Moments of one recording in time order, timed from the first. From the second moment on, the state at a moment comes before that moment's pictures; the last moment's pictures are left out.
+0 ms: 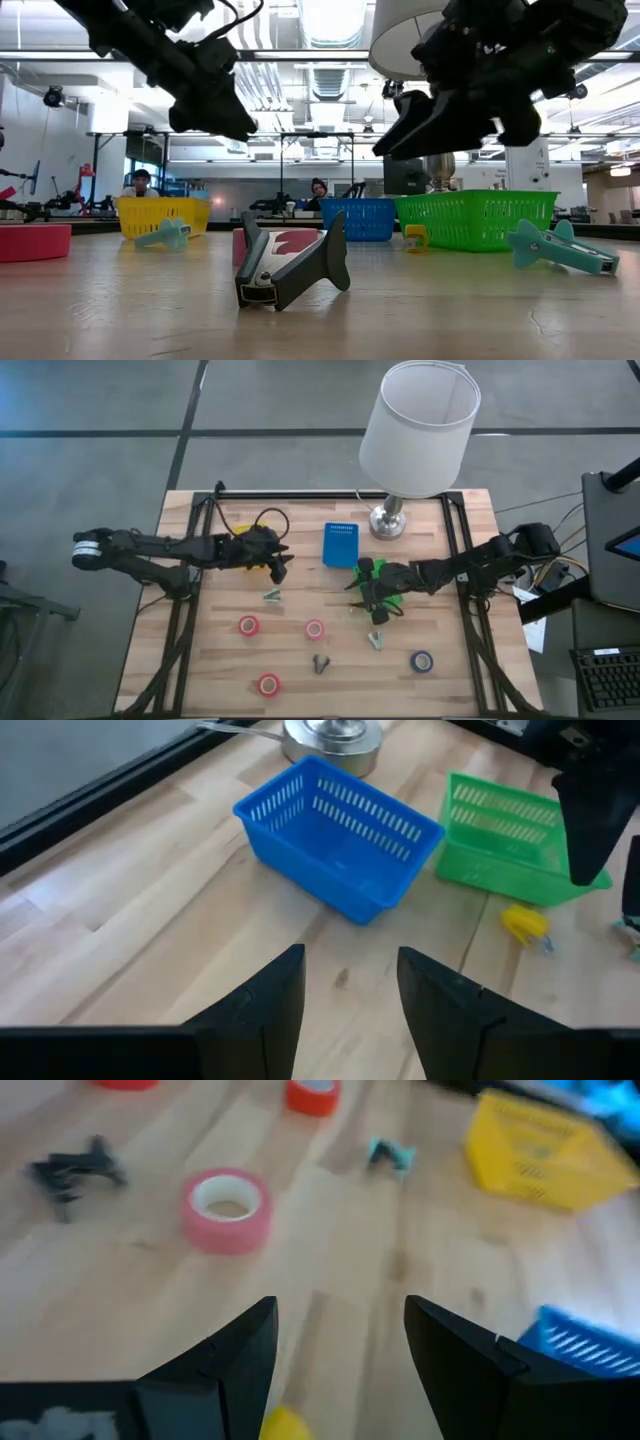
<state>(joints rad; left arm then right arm) 0.11 1.13 0.66 -0.10 -0.26 -0.38 0.11 1.48 0.59 0.34 -0.01 -0.24</state>
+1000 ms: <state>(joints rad) 0.11 1.13 0.65 -0.11 -0.26 -0.36 0.12 1.92 1.25 -0.74 0.03 -0.30</state>
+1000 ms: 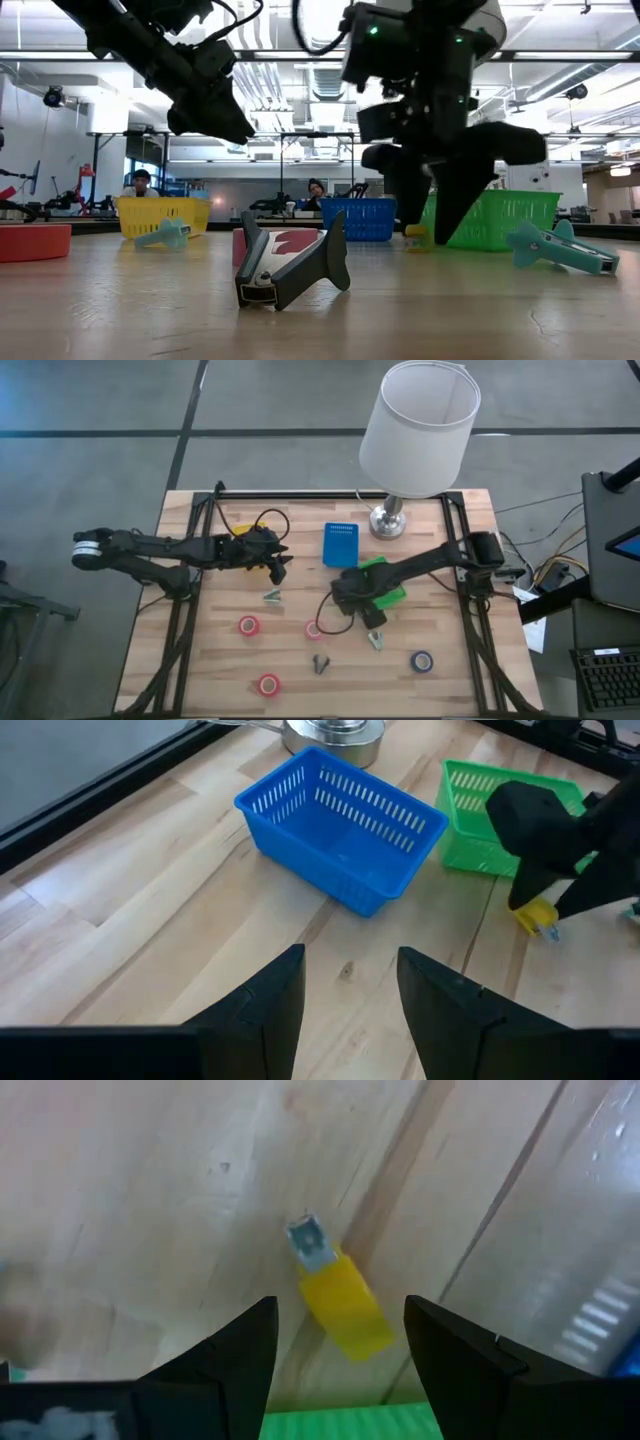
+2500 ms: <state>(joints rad) -0.21 1.33 0.42 0.75 -0.26 -0.28 0.12 1.80 1.25 -0.20 0.02 -0.27</state>
